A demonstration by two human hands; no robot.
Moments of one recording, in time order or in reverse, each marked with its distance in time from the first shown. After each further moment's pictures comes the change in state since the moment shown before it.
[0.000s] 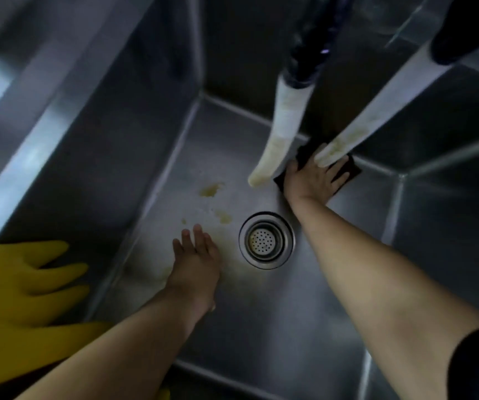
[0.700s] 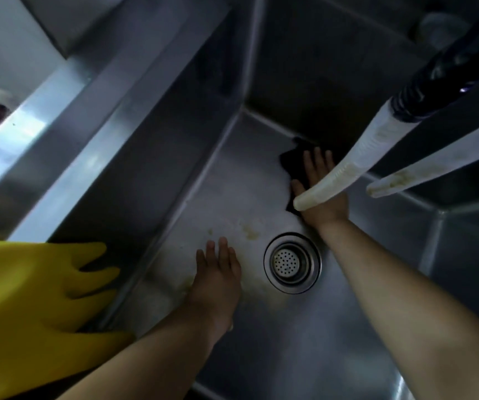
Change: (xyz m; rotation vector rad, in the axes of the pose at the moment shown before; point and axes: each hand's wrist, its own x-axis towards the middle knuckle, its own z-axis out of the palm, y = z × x) left_hand 0.001 -0.005 0.005 -0.058 0.017 0.012; right_hand 0.007 -0.021 0.002 -0.174 0.046 -0.688
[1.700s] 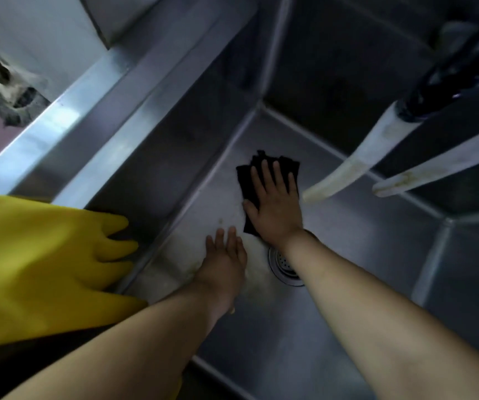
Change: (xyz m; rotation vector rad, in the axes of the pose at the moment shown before) left_hand -0.005 0.000 -0.011 0.040 -0.054 -0.024; right_hand -0.037 -0.092 0.007 0.064 -0.068 -0.296
